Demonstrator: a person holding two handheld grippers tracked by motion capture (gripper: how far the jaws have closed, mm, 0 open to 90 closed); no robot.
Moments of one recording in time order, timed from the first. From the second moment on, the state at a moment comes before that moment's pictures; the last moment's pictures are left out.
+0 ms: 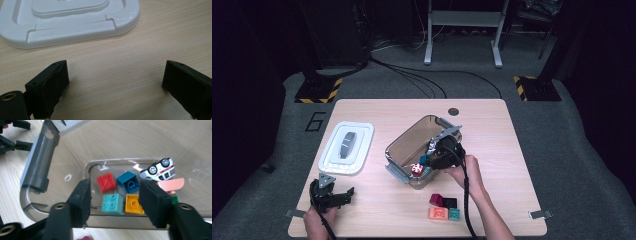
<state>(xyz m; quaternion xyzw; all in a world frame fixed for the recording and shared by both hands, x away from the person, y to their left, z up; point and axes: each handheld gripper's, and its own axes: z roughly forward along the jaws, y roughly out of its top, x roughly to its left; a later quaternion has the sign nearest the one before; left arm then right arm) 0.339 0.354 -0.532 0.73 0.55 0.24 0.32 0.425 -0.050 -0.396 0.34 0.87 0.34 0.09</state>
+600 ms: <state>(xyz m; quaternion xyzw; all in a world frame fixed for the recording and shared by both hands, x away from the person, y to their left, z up) 0.339 0.354 -0.532 0.73 0.55 0.24 0.32 0.395 -0.090 -0.382 0.35 0.85 0.38 0.12</state>
